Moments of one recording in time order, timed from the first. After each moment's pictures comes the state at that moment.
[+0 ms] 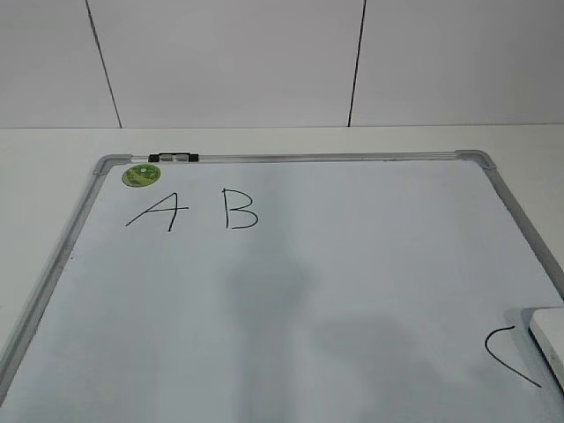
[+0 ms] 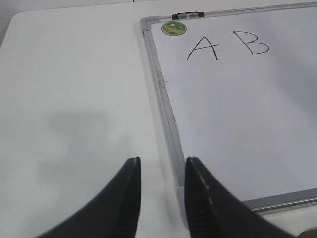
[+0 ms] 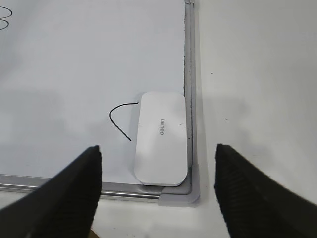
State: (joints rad) left arm -0.11 0.01 -0.53 -0.05 1.11 0.00; right arm -0.04 -0.02 -0.50 0.08 1.16 -0.15
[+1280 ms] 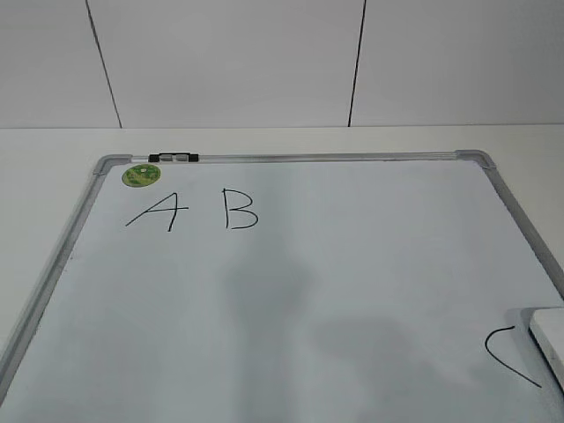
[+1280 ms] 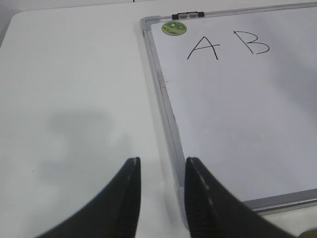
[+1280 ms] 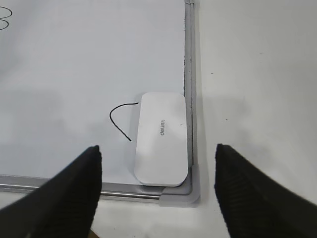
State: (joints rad) left arm -0.11 0.01 -0.53 -0.05 1.11 0.00; right arm -0.04 -0.02 -0.50 0.08 1.16 -0.15
